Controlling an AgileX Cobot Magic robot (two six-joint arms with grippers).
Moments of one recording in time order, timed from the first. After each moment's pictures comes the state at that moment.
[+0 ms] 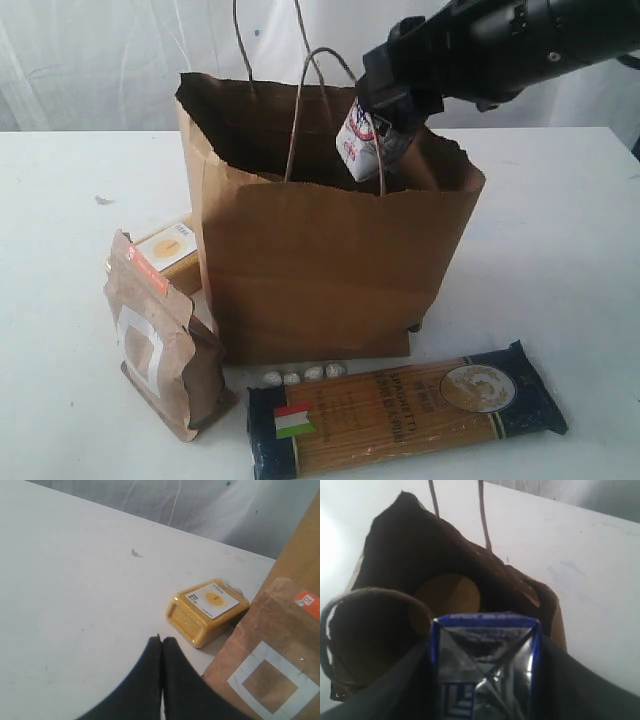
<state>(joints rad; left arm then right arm) -0.01 0.00 -0.06 -0.32 0.39 -0.03 0.46 1.33 -1.24 0.40 0.68 -0.32</state>
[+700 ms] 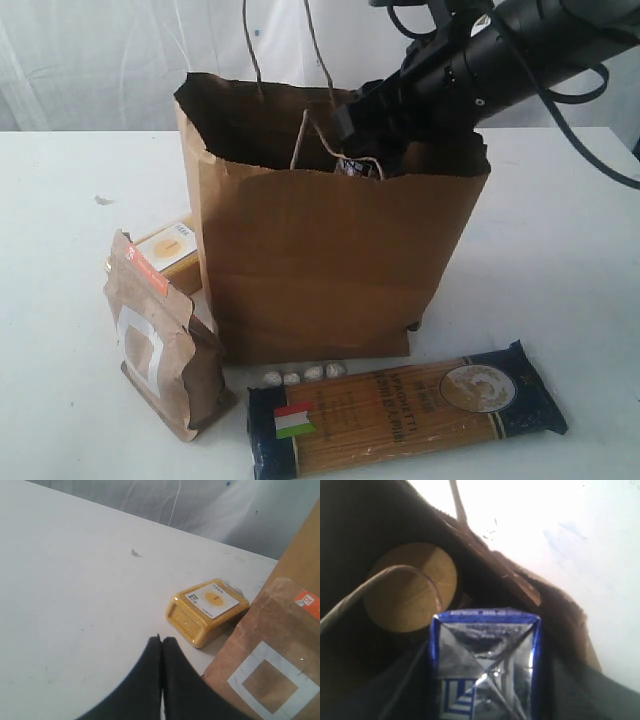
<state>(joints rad) -0.01 0.00 -0.06 -0.32 0.39 -0.03 0.46 1.51 -1.29 0.36 0.67 -0.32</state>
